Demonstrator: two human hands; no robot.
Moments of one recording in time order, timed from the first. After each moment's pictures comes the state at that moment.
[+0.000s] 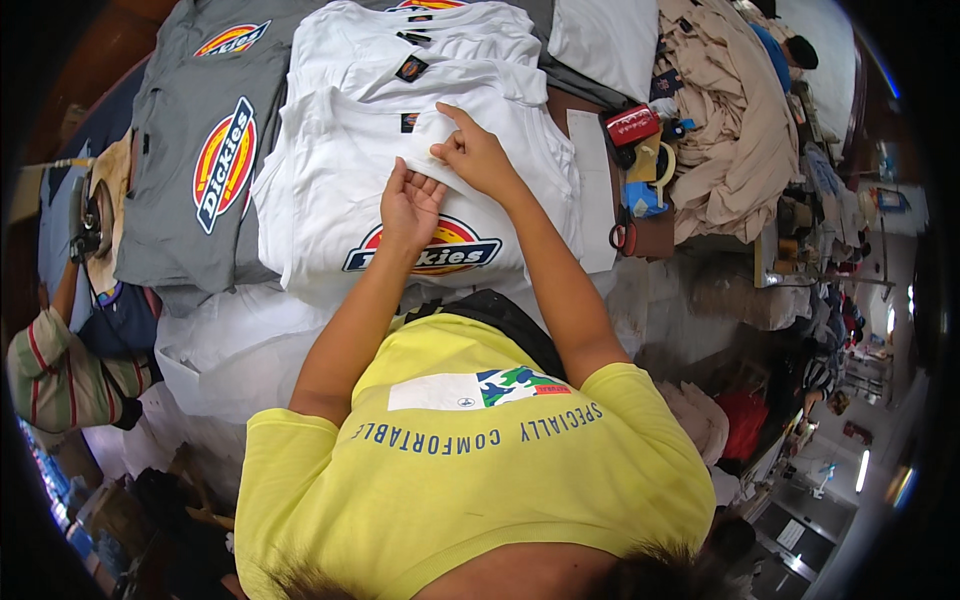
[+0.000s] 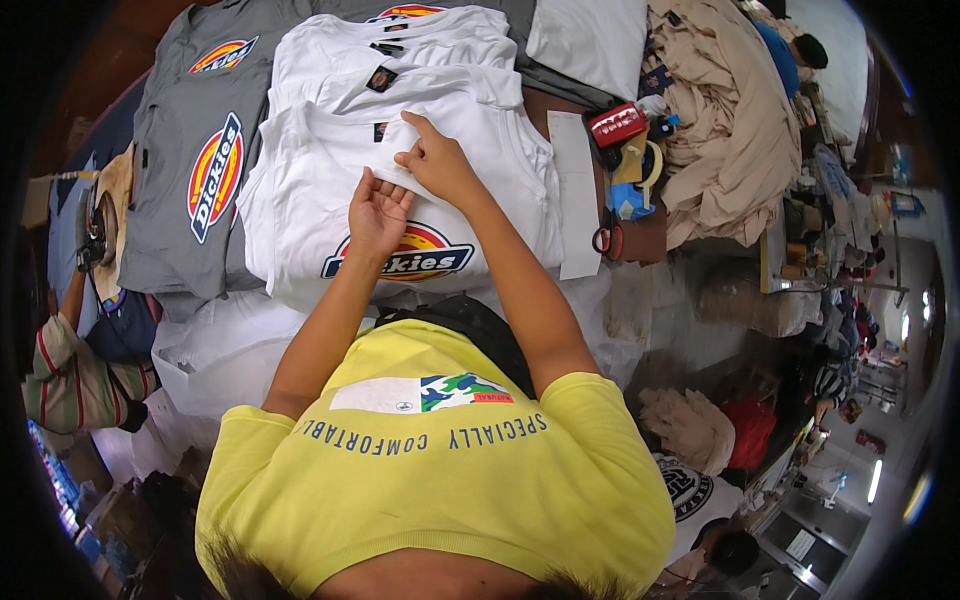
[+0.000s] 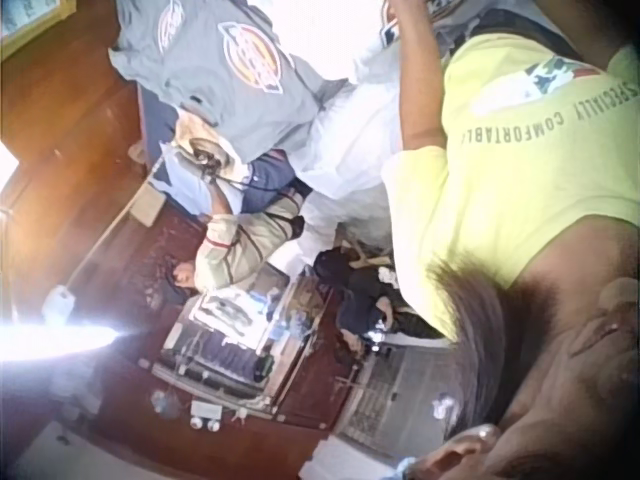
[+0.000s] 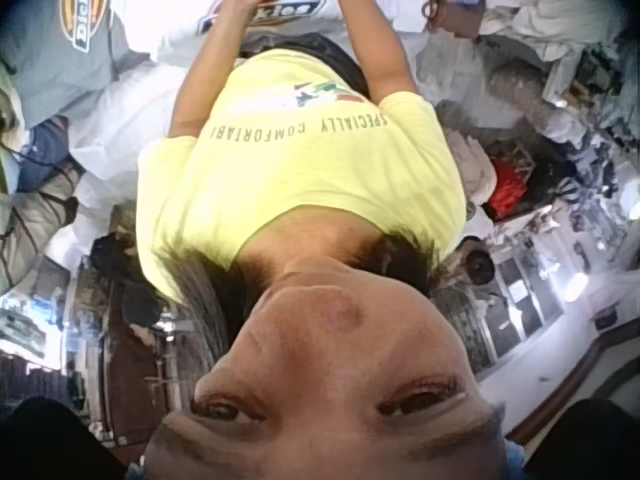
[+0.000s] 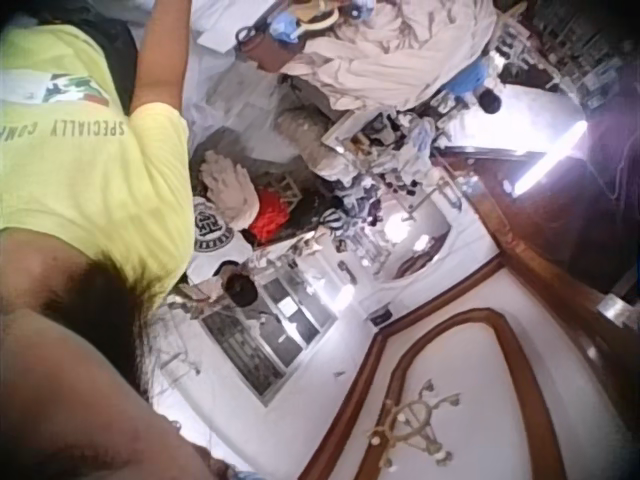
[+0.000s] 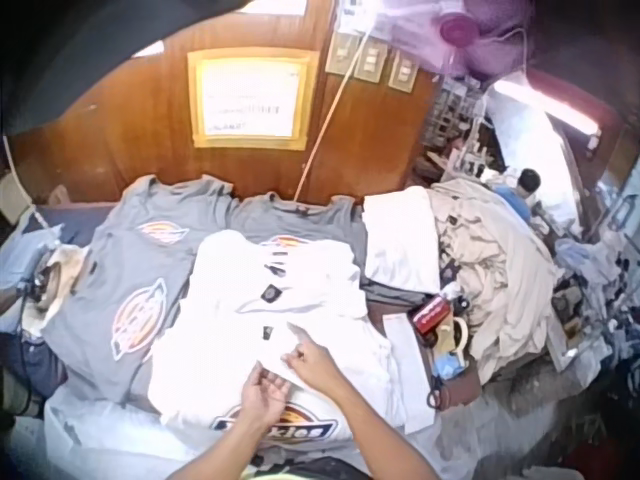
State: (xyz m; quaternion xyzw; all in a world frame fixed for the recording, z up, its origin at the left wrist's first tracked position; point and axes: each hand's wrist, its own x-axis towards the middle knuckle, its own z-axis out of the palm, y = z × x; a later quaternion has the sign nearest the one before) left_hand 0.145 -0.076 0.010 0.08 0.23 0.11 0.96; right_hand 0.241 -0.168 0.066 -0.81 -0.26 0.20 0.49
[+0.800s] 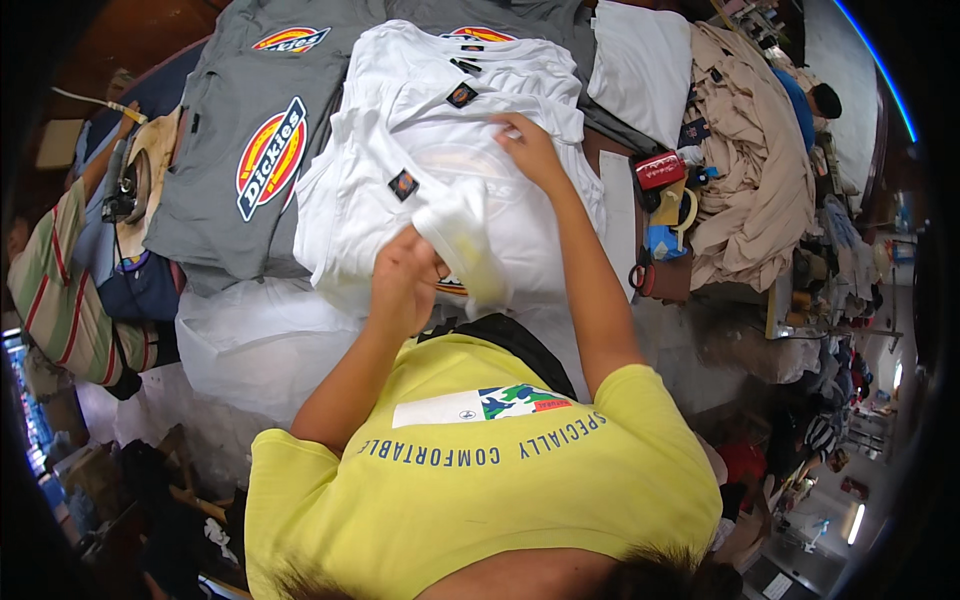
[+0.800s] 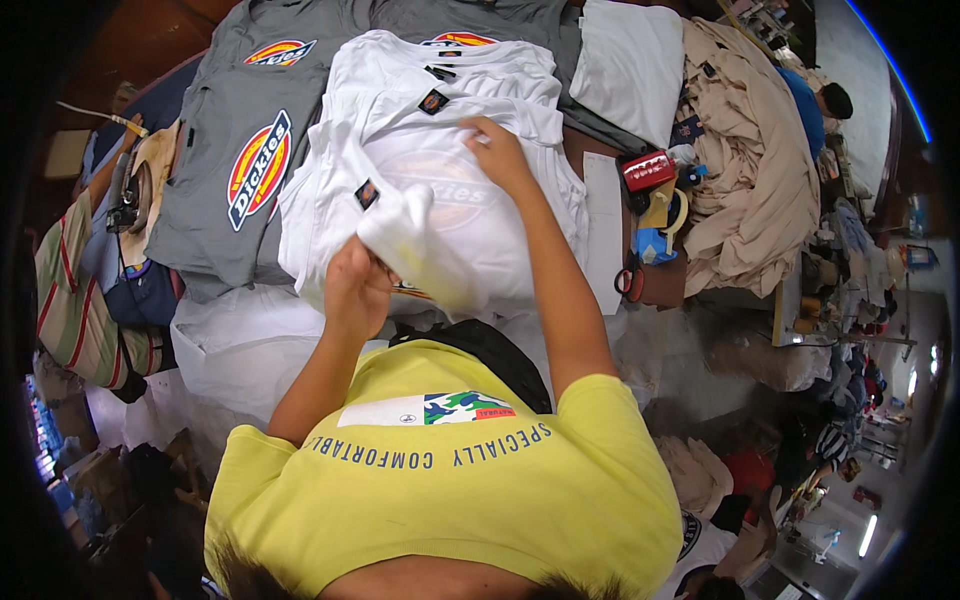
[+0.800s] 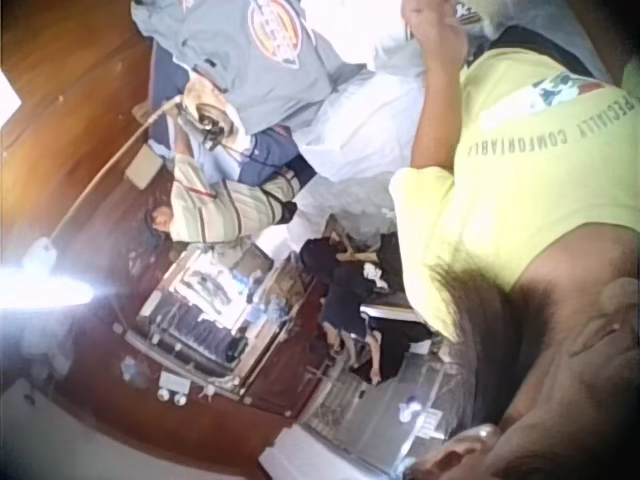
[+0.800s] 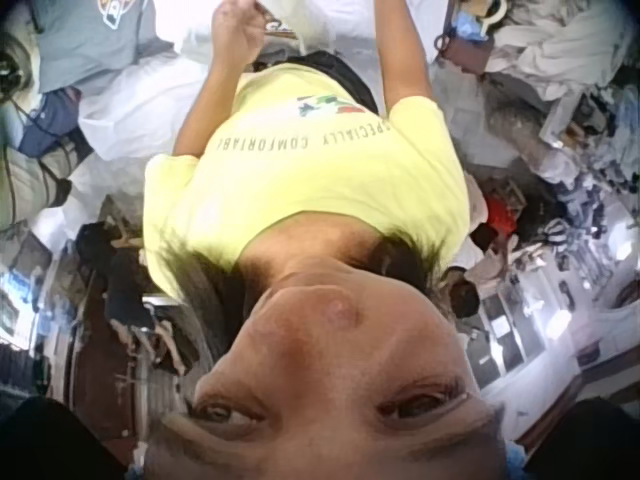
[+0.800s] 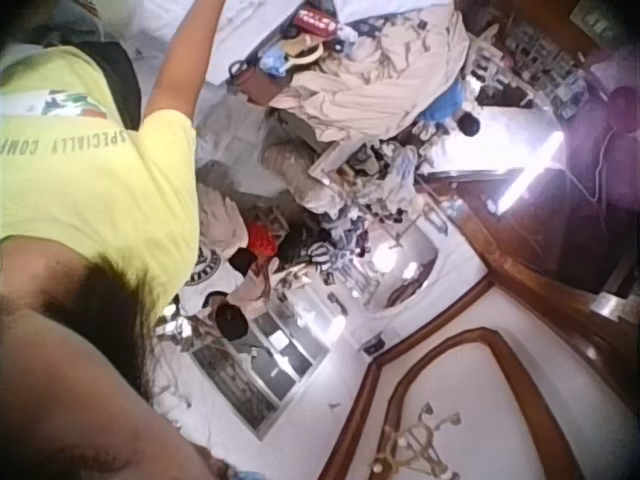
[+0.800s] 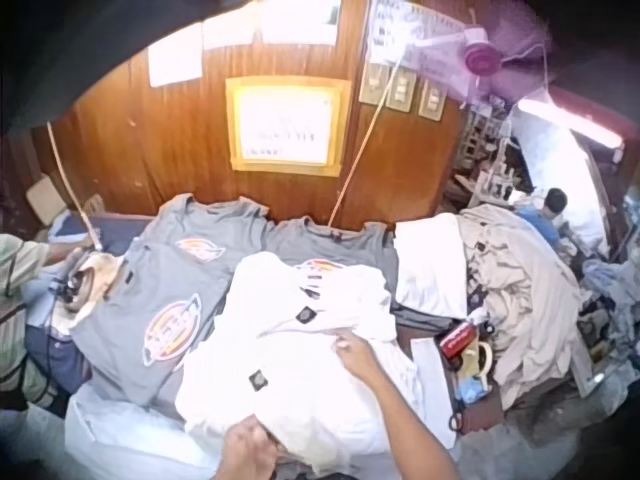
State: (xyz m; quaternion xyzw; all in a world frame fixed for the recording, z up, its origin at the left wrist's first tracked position) left_hand 0.046 -0.072 0.109 0.34 0.02 0.18 0.92; right_hand 0.307 -0.161 0.037 -0.79 -0.36 0.11 0.49
